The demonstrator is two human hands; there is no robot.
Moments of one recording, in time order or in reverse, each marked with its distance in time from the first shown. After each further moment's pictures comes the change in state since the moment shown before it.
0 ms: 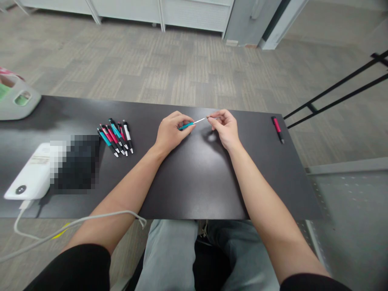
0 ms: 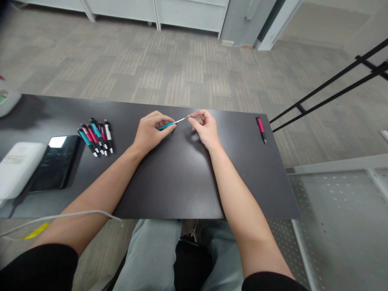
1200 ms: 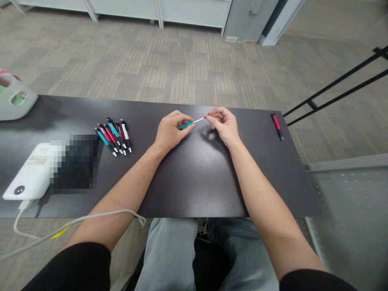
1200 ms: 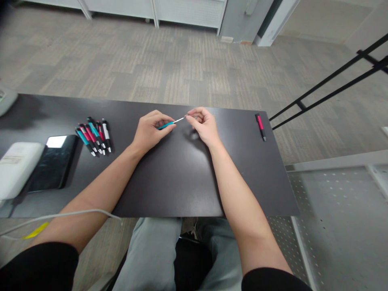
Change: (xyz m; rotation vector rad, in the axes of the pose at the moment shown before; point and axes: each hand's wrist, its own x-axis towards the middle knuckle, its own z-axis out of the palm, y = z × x) left_hand 0.001 0.002 0.002 0.003 -0.047 -0.027; right_hand 0.001 -0.010 -0.002 0.007 -0.022 0.053
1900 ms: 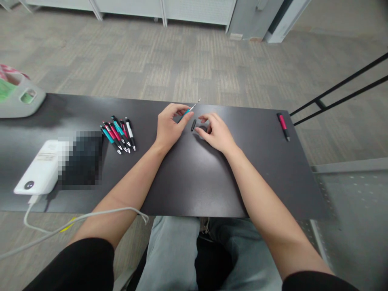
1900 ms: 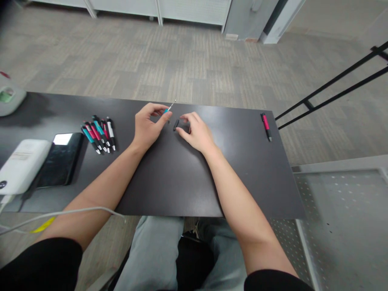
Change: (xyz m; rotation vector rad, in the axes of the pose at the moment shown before) left_hand 0.005 -0.004 -0.002 0.040 0.195 -0.067; right_hand -0.028 -0.005 0.018 -0.635 -0.244 -0.151
